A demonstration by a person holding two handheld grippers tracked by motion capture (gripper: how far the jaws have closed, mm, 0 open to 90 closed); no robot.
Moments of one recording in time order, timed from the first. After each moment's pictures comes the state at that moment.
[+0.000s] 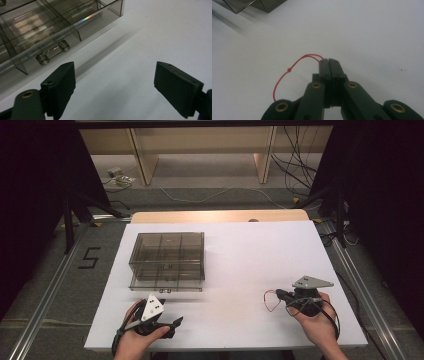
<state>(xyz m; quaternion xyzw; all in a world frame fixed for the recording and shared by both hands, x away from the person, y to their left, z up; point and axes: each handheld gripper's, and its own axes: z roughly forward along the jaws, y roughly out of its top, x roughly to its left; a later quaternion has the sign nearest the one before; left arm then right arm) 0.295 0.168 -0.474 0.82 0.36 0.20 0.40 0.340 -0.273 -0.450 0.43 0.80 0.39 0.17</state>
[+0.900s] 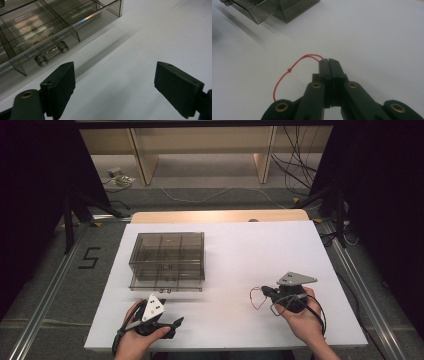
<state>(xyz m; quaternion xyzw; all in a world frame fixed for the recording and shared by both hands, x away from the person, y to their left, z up) 0.295 0.167 -0.474 0.82 0.36 0.20 0.40 0.347 -0.235 -0.441 0.39 0.81 0.40 0.17</state>
